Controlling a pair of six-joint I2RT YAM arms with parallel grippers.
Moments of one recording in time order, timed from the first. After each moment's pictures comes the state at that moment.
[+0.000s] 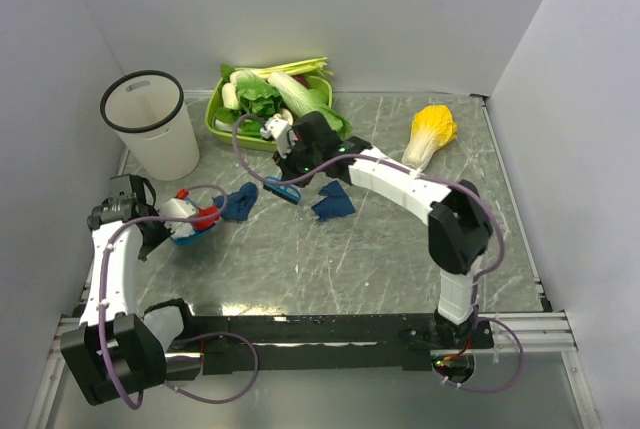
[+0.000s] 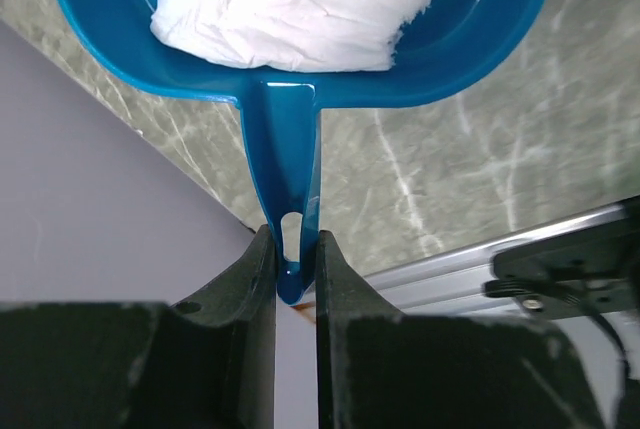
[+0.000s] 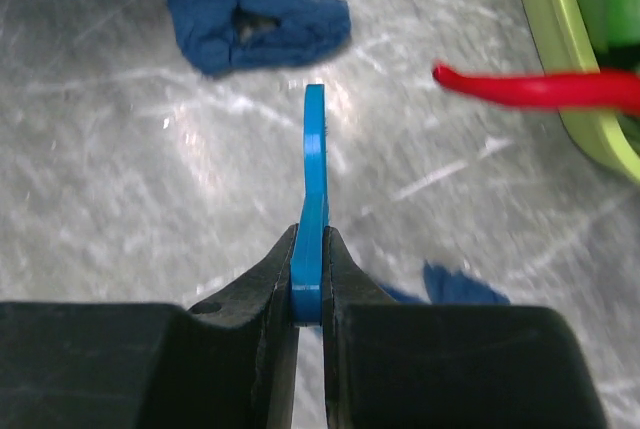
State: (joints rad) left arm 0.28 1.02 0.83 -1.05 -0.05 1.04; right arm 0.75 1.84 1.55 -0.44 -0.28 -0.23
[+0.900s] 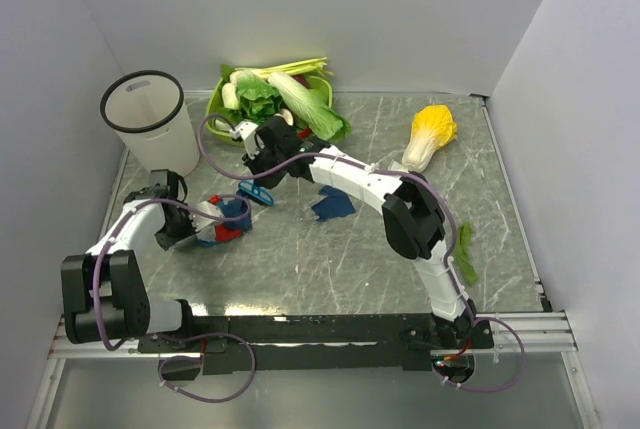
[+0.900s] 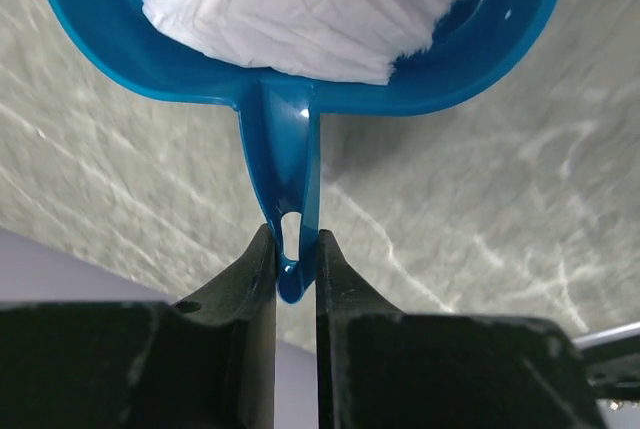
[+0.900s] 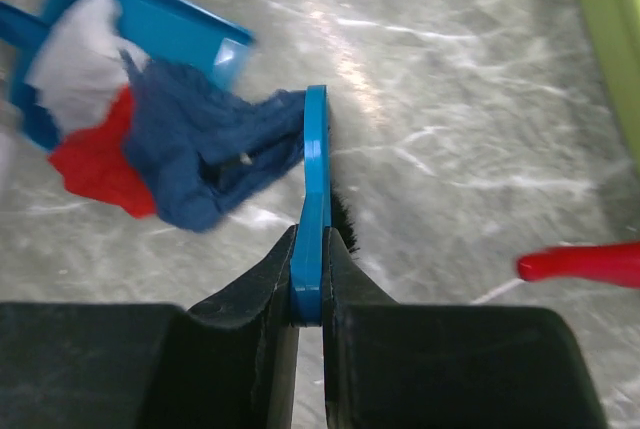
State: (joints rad) left arm 0.11 1.32 0.74 -0.76 -0.05 1.18; right arm 0.85 2.18 1.91 -0.48 -0.19 -0.08
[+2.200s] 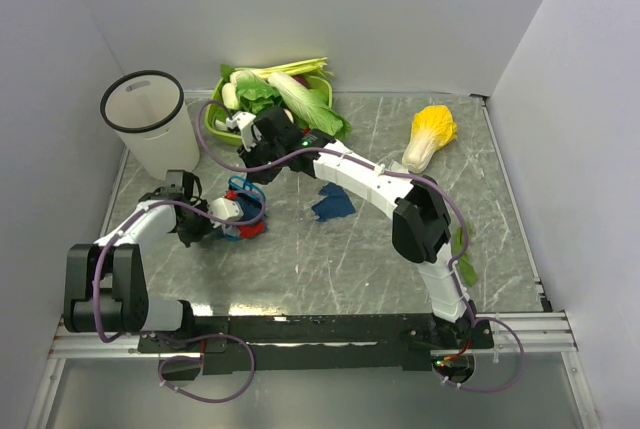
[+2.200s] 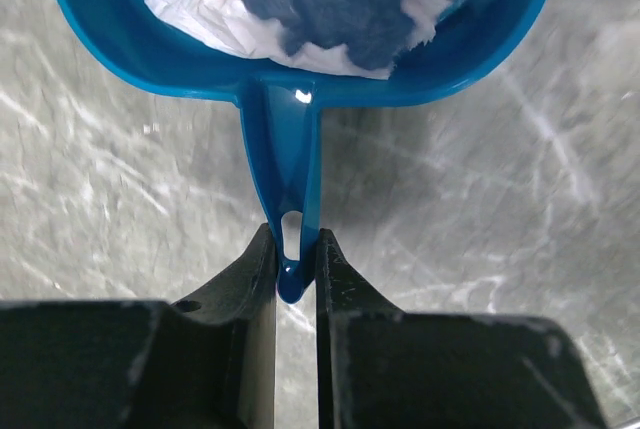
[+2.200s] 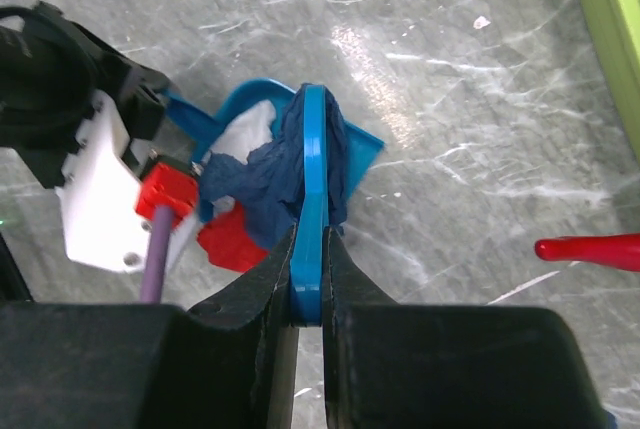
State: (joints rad) left arm 0.00 1.36 0.70 -0.62 0.16 1.08; right arm 0.87 2.13 1.98 -0.56 -0.24 -0.02
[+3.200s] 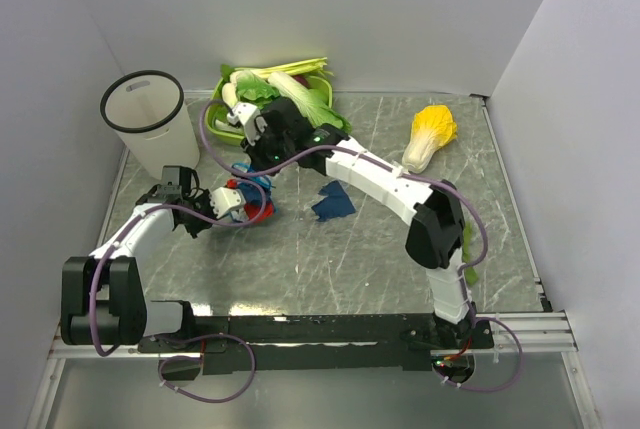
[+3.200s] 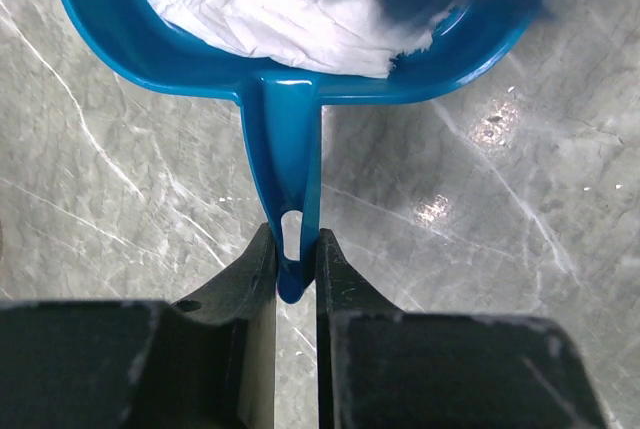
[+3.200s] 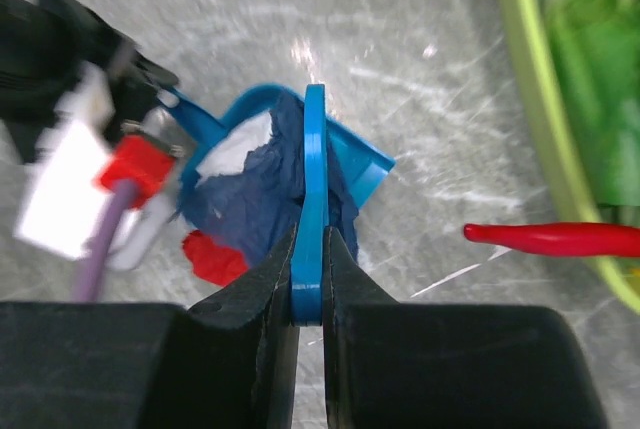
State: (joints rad) left arm -0.02 1.29 0.71 -0.53 0.31 1.04; right arm 0.87 2.05 1.96 -0.57 -0.20 -0.17
